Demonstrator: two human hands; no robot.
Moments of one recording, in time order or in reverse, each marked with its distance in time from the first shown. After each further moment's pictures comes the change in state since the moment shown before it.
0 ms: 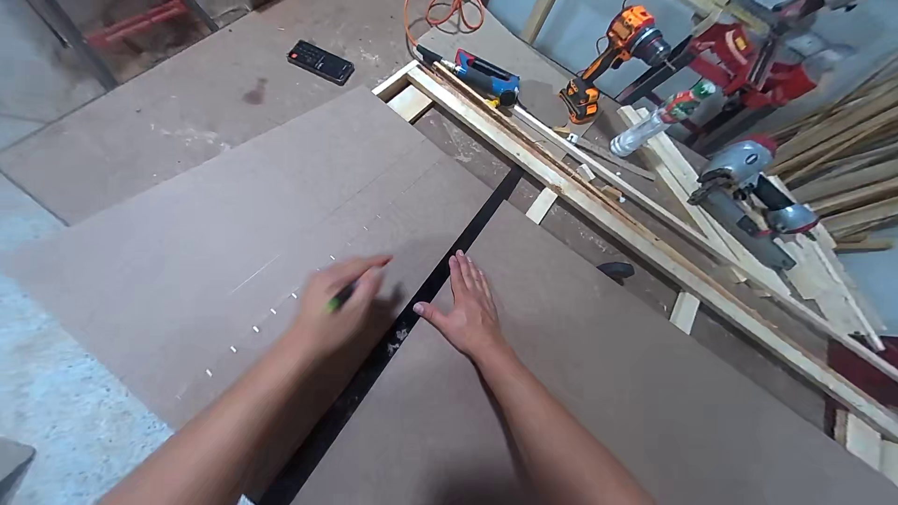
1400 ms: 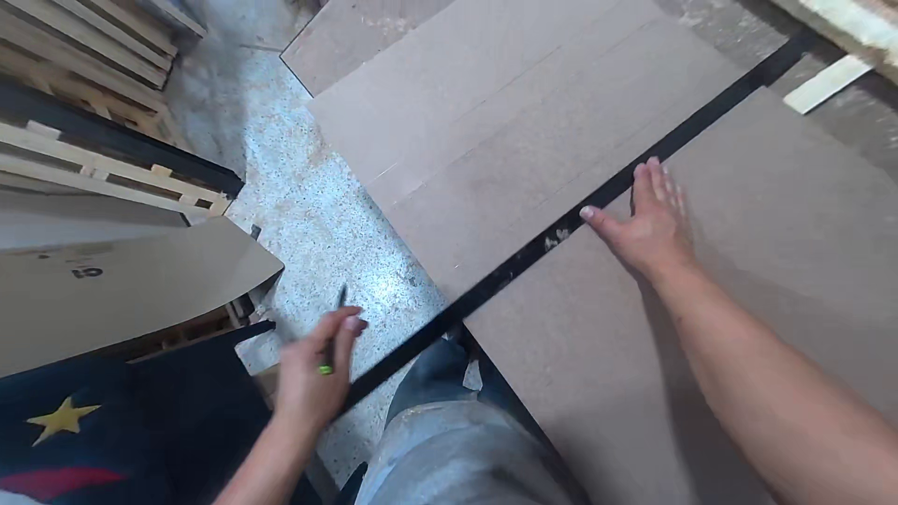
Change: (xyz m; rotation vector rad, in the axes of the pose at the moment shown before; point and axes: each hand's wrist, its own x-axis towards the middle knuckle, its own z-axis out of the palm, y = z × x) left_hand -0.340 0.106 -0.119 0.477 0.172 -0.623; right_hand -0.046 0.011 -0.007 0.113 -0.017 -0.077
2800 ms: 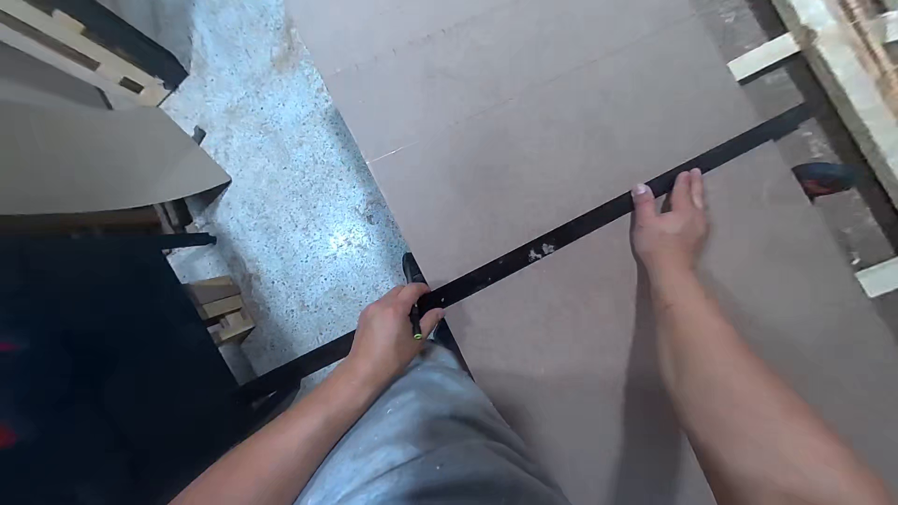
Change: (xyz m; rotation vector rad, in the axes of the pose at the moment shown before) left_hand -0.126 0.108 0.182 -0.009 -0.171 -0.019; right_hand -0.088 0.142 -0.044 -0.017 0.079 0.162
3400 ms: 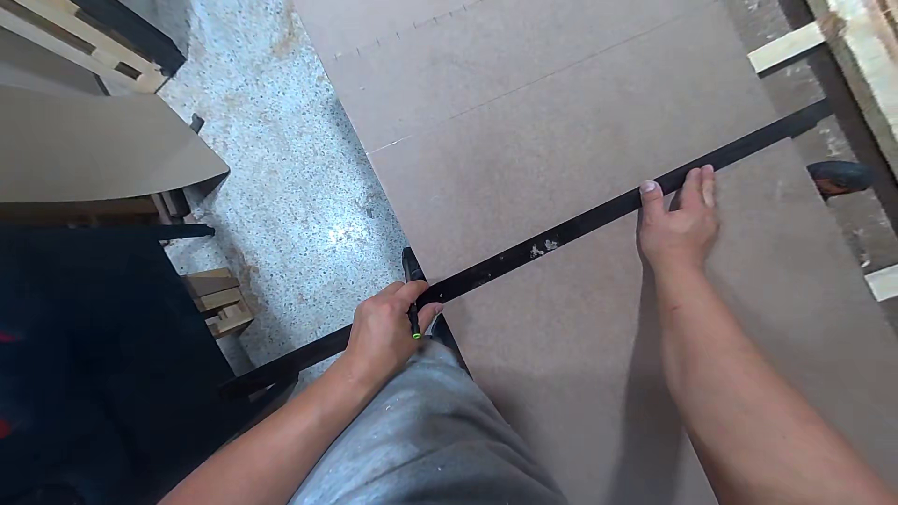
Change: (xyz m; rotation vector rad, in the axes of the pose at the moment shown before) left_hand -0.001 -0.001 0.001 0.018 0.090 0.042; right_hand 0.001 0.000 0.001 -0.019 -0.005 0.042
